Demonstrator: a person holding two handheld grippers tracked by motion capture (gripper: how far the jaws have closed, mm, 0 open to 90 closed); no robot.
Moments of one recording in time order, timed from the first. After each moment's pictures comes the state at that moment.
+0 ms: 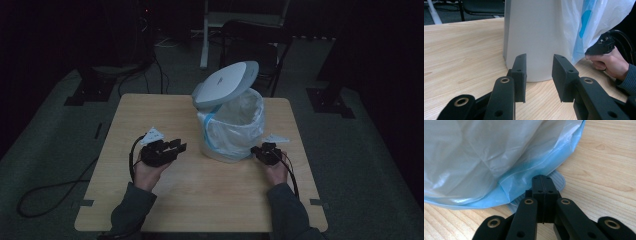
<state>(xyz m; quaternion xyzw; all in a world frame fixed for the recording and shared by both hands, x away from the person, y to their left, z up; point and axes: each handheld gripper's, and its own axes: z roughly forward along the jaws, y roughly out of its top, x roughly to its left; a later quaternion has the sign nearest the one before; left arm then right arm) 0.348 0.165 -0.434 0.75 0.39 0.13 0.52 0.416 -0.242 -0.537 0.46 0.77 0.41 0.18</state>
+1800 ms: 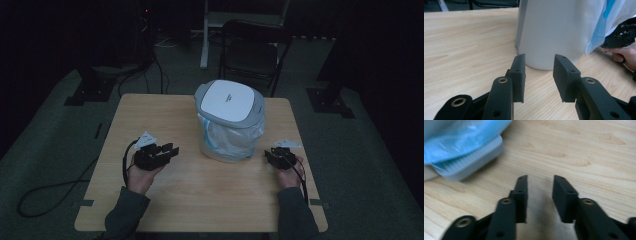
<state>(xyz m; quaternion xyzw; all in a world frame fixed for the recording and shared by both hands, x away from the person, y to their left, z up) 0.344 0.187 -0.453 0.75 0.42 0.13 0.49 0.402 -0.284 -0.546 0.51 0.75 0.33 0.25</state>
